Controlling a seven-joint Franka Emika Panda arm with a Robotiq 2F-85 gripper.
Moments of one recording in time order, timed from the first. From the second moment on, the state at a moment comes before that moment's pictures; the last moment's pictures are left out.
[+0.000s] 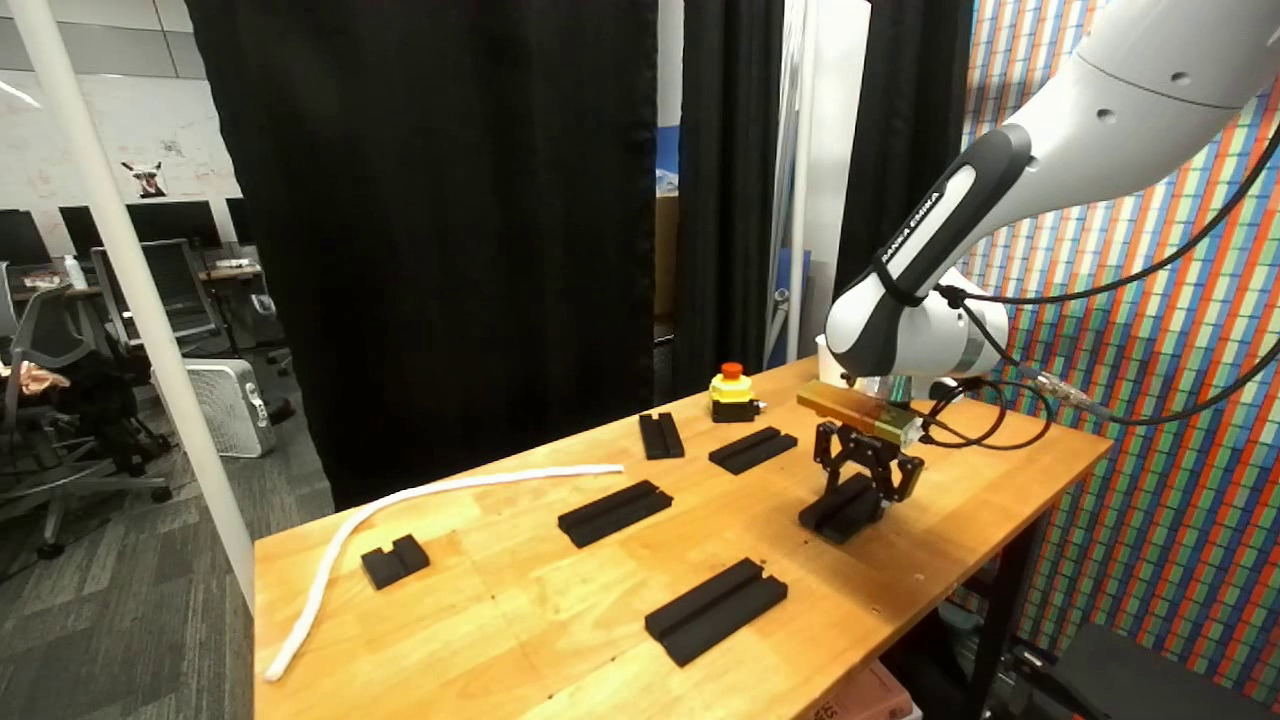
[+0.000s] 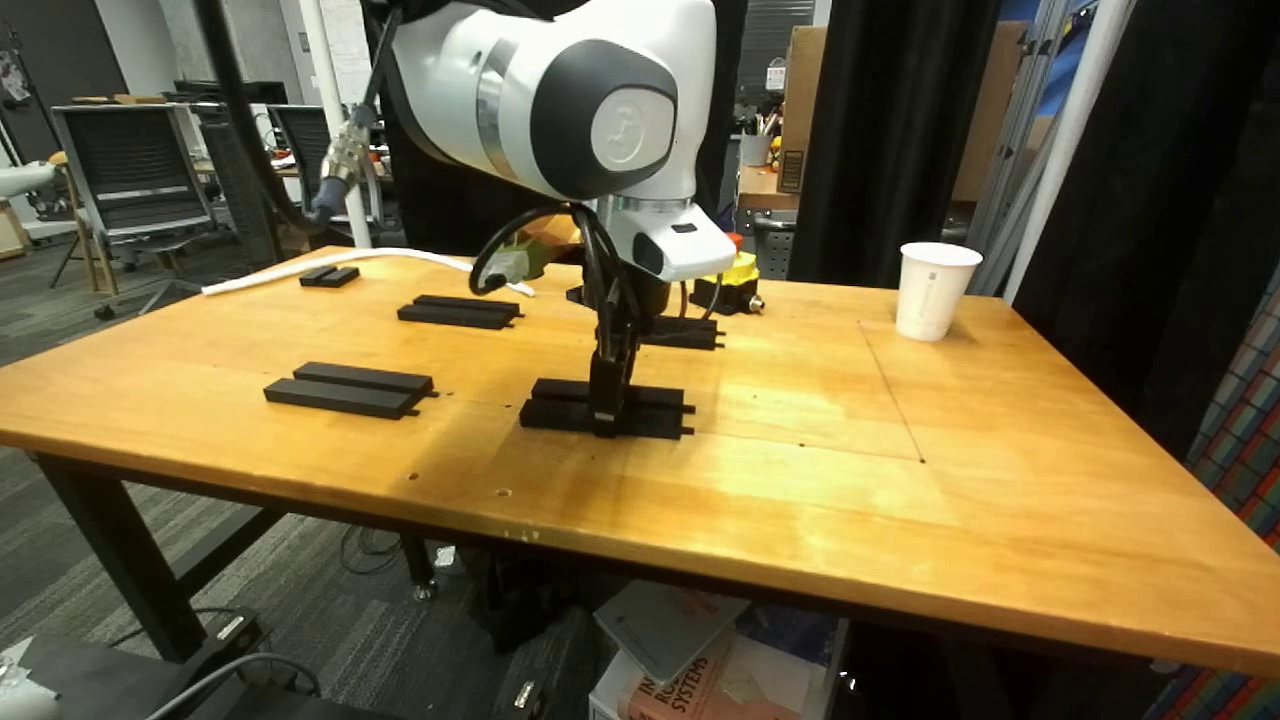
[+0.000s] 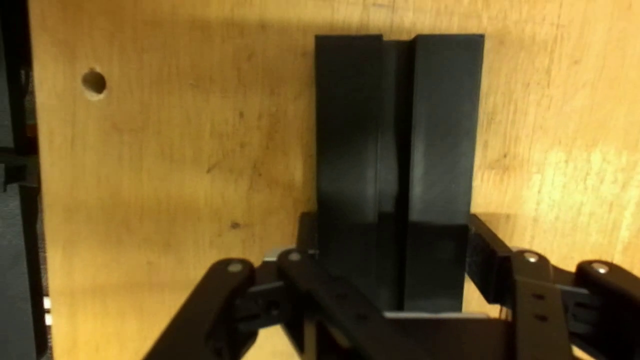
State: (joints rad) arm -0.13 0.07 -0.10 -2.54 0.25 2.61 1.01
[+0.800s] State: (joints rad) arm -0.02 0.07 -0.01 -2.51 0.38 2.54 1.04
